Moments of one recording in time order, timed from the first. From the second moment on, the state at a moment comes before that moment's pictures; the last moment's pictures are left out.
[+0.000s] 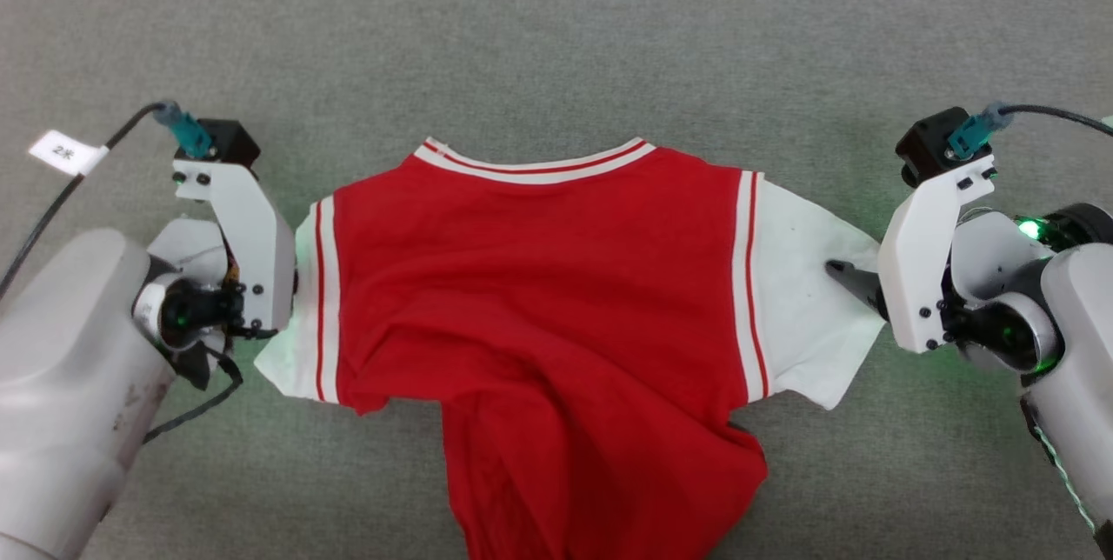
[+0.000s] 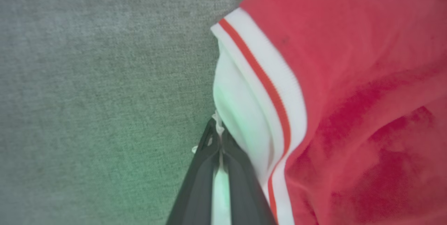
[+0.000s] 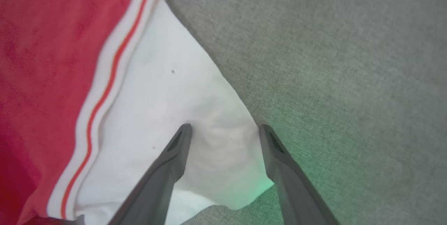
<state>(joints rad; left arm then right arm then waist) -0.90 0.59 -0.71 0.66 -1.02 -0.06 0.77 -0.70 -0.40 0.42 0.34 0.57 0.13 0.82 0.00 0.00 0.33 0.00</state>
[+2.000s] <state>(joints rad) -1.53 0.49 -0.68 0.98 -0.84 -0.07 0.31 -1.44 -0.21 0.48 0.97 0.52 0.13 0.09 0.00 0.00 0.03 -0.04</state>
